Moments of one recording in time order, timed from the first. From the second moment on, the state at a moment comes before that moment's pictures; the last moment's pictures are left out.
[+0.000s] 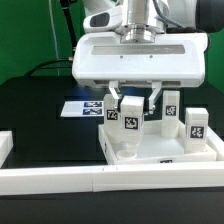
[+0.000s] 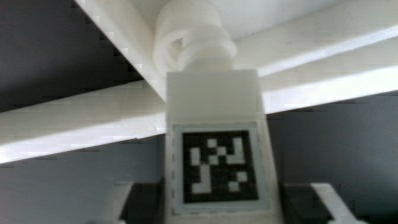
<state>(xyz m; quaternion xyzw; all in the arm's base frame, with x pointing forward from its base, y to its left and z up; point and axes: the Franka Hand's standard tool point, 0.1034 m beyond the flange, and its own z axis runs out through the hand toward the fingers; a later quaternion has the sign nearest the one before) 0.606 0.011 0.095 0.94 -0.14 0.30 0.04</state>
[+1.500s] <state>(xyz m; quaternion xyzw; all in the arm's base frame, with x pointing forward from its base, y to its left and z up) 0.609 -0.002 0.084 0.94 -0.15 0.30 0.04</state>
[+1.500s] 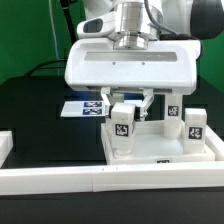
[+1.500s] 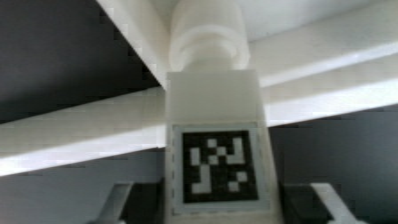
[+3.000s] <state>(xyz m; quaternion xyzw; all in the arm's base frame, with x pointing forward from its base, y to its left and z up) 0.607 0.010 0.075 0.94 -0.15 0.29 0.04</state>
